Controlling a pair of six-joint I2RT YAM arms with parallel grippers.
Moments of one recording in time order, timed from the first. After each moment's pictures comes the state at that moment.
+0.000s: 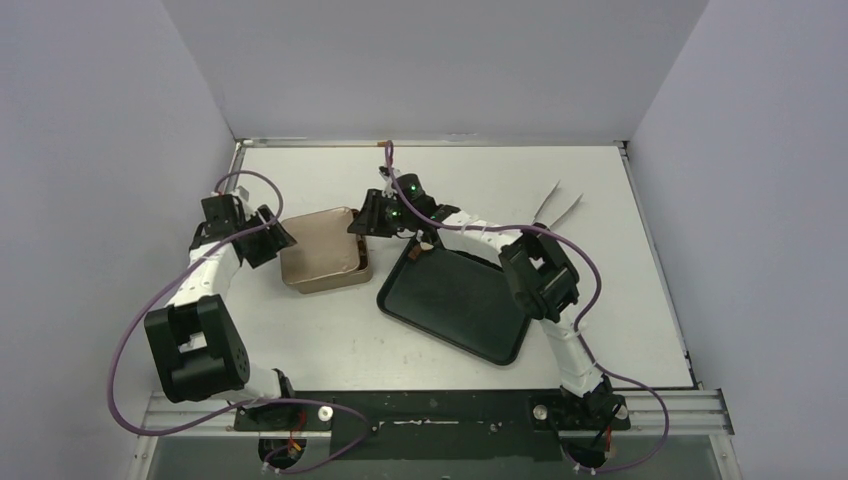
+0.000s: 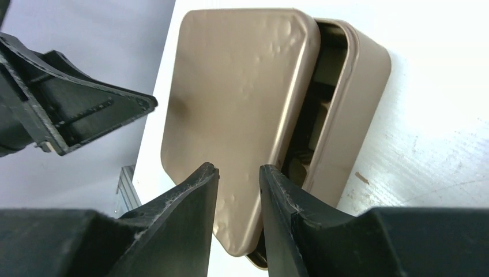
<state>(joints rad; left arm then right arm) 0.27 1.44 0.93 -0.38 0.30 -0.38 0.75 2.21 1.64 0.10 -0.38 0.78</state>
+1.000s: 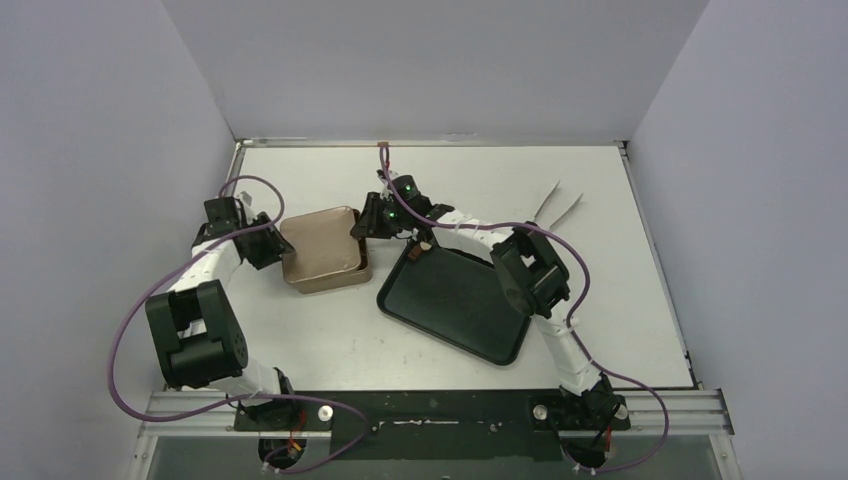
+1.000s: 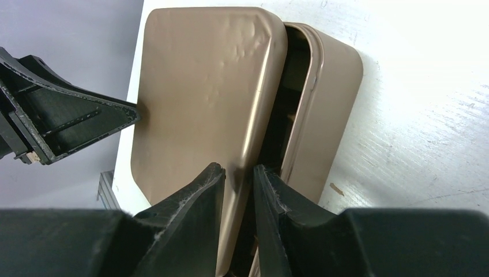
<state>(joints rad) 0.28 1.52 0.93 -0.37 0.31 -0.36 0.75 2.29 1.74 0.03 -0.36 0.75</state>
